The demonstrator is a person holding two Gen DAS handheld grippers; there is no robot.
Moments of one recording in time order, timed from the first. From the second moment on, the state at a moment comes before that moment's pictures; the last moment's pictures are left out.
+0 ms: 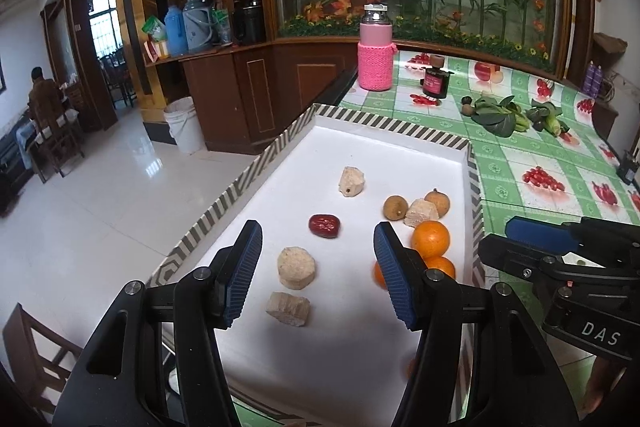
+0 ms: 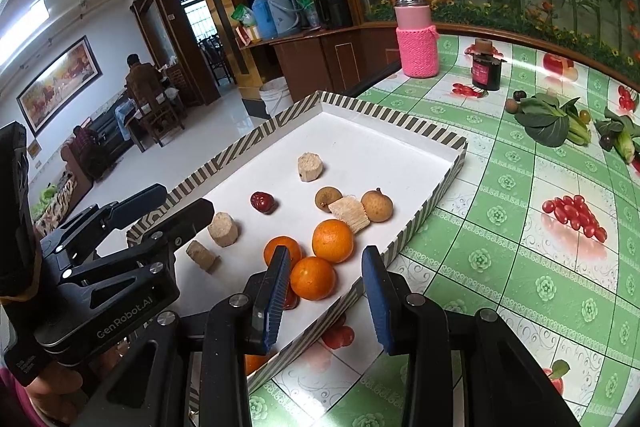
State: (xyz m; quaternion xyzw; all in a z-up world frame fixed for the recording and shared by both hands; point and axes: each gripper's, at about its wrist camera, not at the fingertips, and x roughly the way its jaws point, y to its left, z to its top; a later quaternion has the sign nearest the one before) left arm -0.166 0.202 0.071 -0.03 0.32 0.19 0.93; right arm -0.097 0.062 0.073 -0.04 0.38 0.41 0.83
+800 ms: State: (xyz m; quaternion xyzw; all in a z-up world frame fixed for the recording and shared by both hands) left arm -0.167 0.202 0.071 -0.04 0.32 0.18 0.93; right arm -0.095 0.069 0.067 -0.05 0.39 0.41 0.82
